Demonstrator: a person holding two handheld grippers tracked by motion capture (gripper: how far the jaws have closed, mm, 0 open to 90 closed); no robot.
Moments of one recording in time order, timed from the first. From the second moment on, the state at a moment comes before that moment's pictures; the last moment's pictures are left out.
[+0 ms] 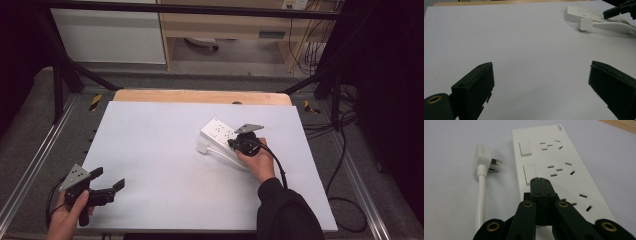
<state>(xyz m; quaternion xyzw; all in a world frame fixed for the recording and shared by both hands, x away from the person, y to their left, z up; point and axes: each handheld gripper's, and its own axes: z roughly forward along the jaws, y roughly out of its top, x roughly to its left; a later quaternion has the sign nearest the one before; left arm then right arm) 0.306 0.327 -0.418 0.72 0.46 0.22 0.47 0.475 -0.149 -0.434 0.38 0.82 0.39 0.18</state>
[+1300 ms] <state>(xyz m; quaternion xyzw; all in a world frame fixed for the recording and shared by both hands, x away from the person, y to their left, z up) 0.306 0.328 -0.418 0.72 0.46 0.23 0.47 0.470 -0.164 -0.401 0.41 0.79 0.42 0.18</state>
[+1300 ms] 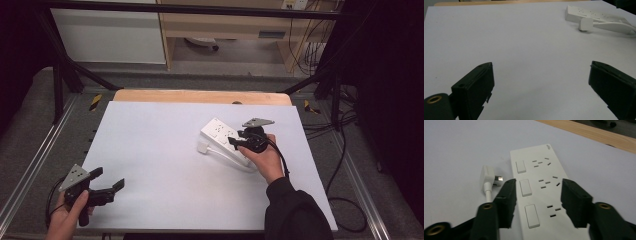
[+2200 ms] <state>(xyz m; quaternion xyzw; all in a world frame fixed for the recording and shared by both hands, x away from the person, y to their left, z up) 0.305 0.328 -0.418 0.72 0.46 0.22 0.47 0.470 -0.180 -0.377 0.43 0.76 0.44 0.20</state>
